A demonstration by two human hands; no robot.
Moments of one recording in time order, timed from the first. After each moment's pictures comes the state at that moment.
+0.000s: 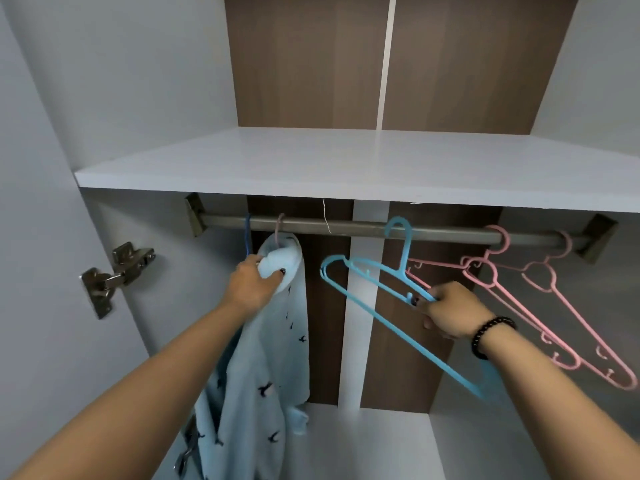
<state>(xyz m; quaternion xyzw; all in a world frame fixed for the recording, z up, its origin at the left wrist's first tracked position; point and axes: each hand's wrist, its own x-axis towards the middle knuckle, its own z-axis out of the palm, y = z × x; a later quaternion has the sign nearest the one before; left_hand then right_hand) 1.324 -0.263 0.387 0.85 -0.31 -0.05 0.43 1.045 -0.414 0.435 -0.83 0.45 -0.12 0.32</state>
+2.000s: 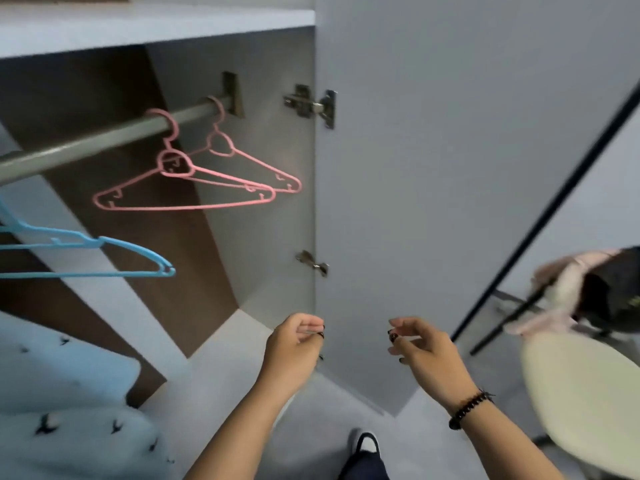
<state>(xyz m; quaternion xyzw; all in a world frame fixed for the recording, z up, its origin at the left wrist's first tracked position) 0.998 -0.247 0.259 0.54 -0.59 -0.51 0.31 0.806 -0.168 0.263 -0.38 0.73 -0.44 0.36</state>
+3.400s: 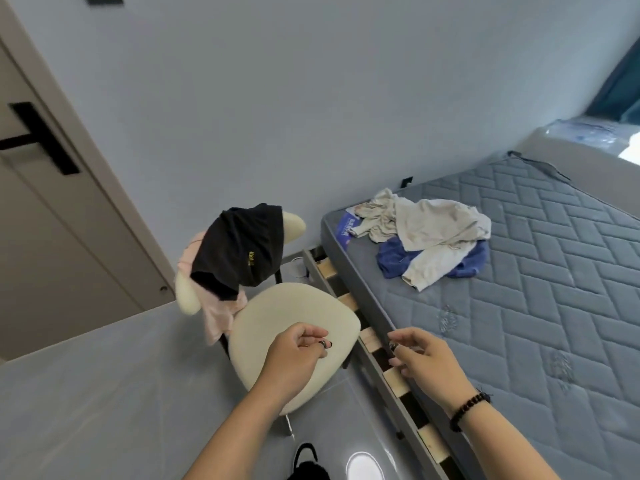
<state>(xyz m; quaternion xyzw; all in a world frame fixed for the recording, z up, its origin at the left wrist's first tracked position) 0.372 0.039 0.261 0.22 -0.76 -0.61 -0.08 0.334 0.250 0.248 0.06 0.81 -0.57 0.16</state>
